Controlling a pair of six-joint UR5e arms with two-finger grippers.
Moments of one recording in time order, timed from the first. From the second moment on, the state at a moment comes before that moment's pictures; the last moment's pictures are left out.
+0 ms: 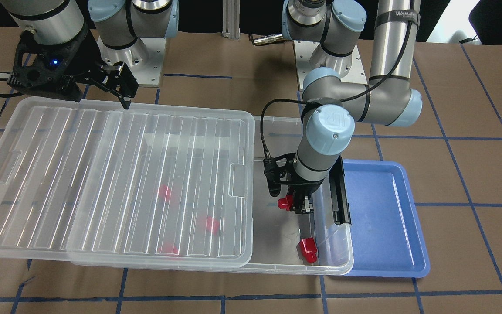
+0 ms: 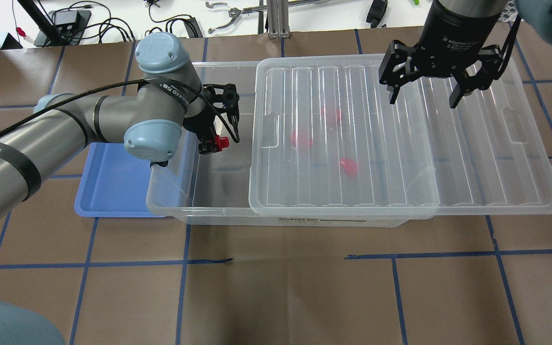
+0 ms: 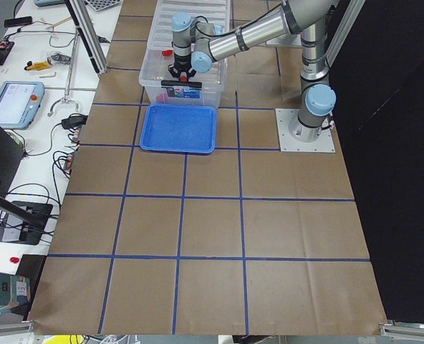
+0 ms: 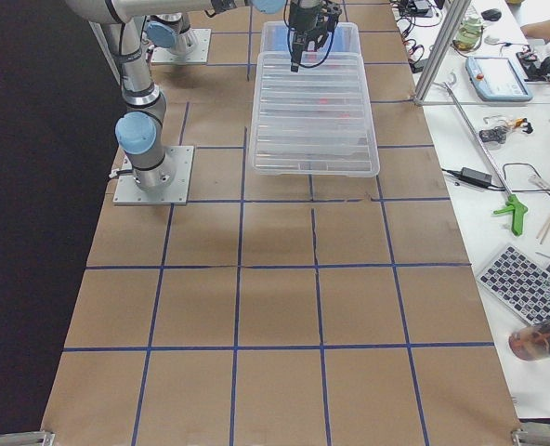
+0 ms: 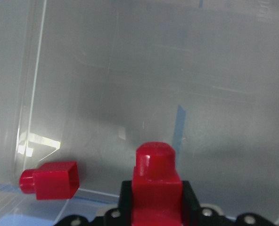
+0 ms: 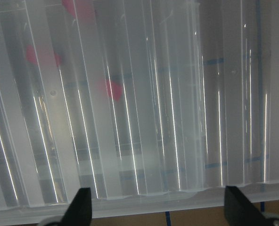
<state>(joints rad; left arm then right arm) -1.67 -1.89 -1.74 -1.03 1.54 1.32 1.60 -1.52 1.44 -1.42 -1.57 0.18</state>
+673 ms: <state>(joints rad) -1.55 -1.75 -1.61 -1.31 1.49 1.36 1.57 -1.52 1.45 -1.43 -1.57 0.13</state>
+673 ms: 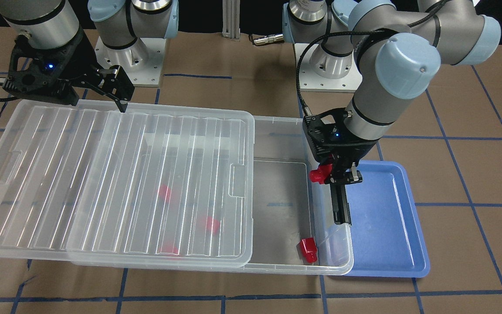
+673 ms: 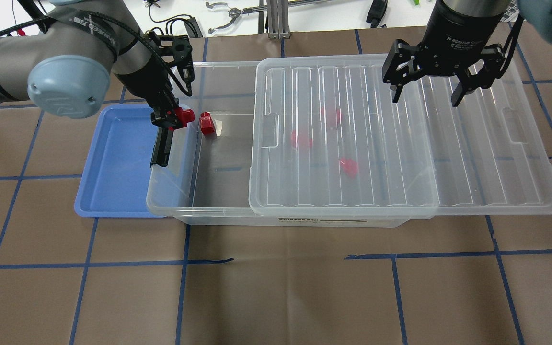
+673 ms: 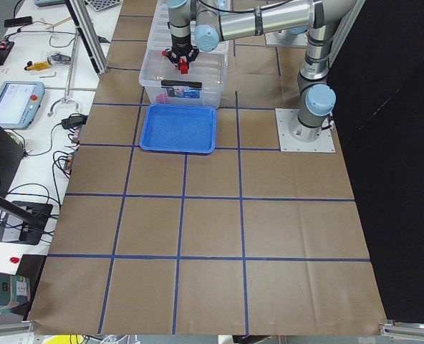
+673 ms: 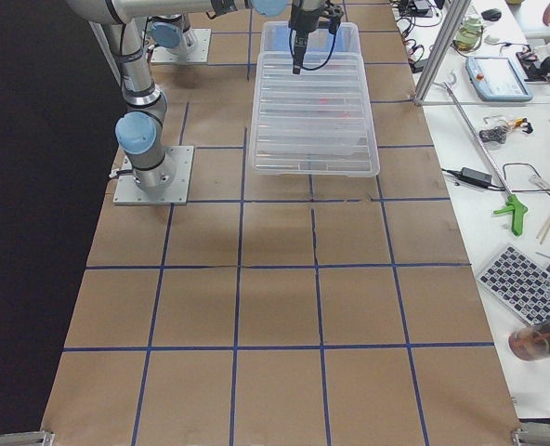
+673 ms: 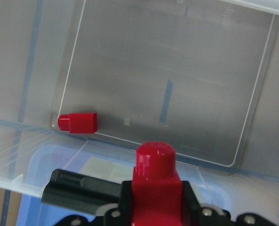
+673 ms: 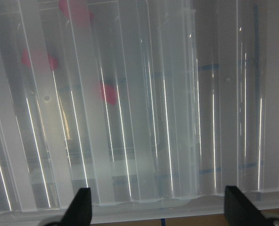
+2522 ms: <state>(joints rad) -1.27 -2.05 -1.69 -1.07 1.50 1.85 0.92 -1.46 1.75 -1.83 -1.69 -0.46</state>
